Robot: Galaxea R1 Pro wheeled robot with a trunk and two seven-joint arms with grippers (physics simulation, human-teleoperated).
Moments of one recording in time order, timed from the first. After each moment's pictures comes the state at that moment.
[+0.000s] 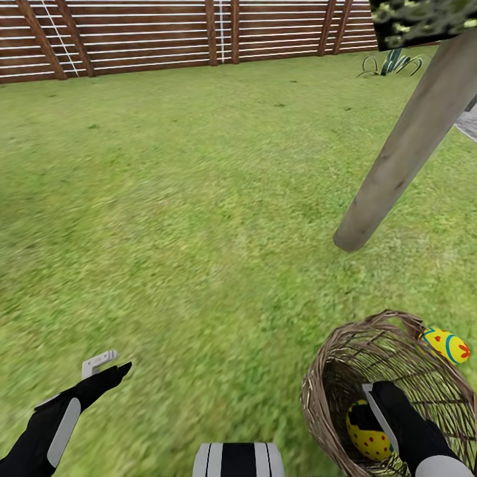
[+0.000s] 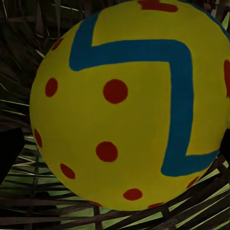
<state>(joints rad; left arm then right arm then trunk) -0.35 0.16 0.31 -1.01 0.27 0.44 -0.15 -0.48 -0.19 -0.03 -0.78 0.02 0.91 -0.01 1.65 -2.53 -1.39</state>
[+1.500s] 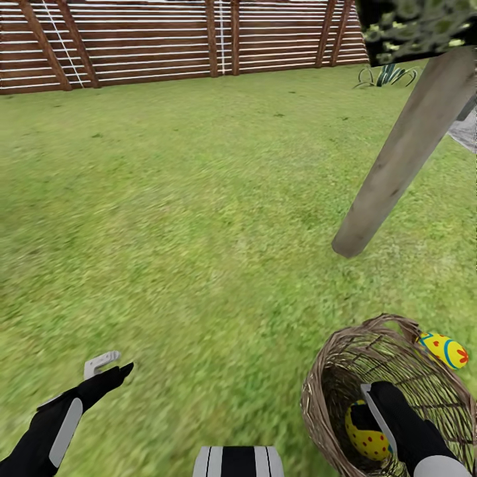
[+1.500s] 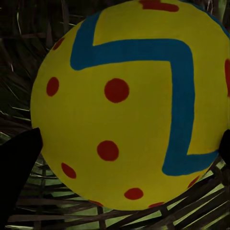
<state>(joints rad) -0.35 0.15 0.30 -1.01 0.27 0.44 -0.15 -0.48 -0.18 -0.03 -0.78 0.02 0.91 -0.01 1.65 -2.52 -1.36</state>
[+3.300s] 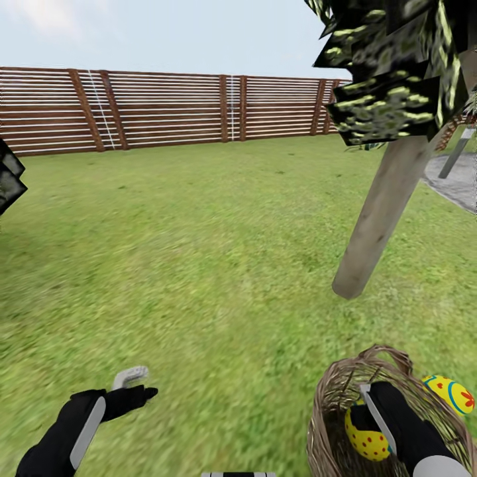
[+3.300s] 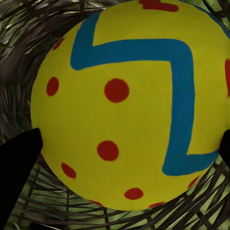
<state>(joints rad) -0.35 0.14 0.12 -1.02 0.25 0.75 -0.15 -0.48 -0.18 -0.03 -0.77 0.02 0.91 -0.01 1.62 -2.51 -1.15</state>
